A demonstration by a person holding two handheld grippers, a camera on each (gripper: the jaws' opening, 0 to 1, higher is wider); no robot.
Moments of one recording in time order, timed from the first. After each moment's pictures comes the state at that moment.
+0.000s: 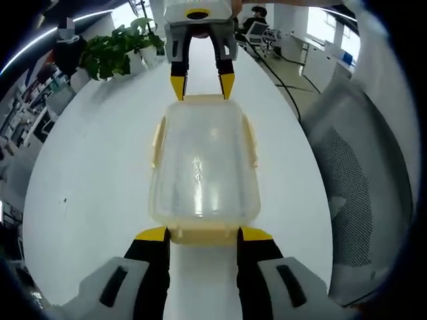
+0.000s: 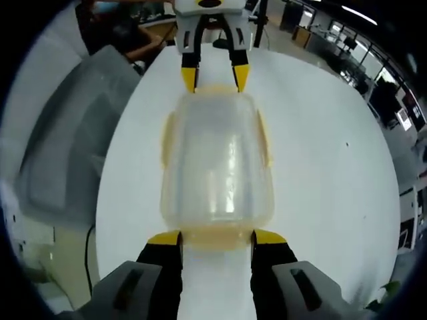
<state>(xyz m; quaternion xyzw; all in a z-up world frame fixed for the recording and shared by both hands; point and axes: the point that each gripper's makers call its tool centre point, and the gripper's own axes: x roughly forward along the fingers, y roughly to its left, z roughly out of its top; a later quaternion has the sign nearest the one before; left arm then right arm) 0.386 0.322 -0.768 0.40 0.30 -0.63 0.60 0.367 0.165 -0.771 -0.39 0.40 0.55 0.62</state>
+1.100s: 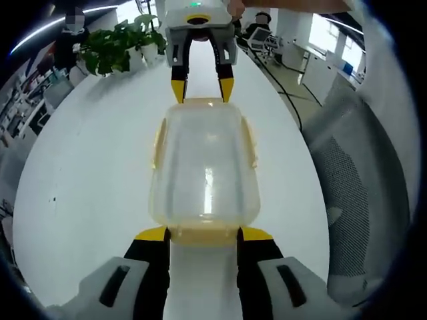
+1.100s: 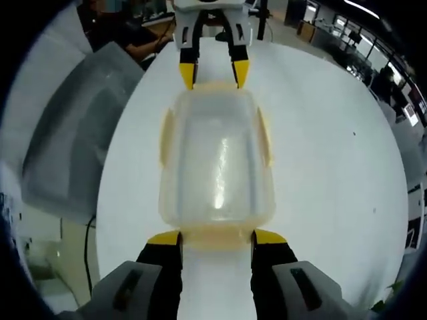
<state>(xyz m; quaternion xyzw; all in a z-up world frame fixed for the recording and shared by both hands) 0.383 0.310 -0.777 0.37 0.32 -0.64 0.60 0.367 0.151 -0.782 -0.38 0.41 0.57 0.60</state>
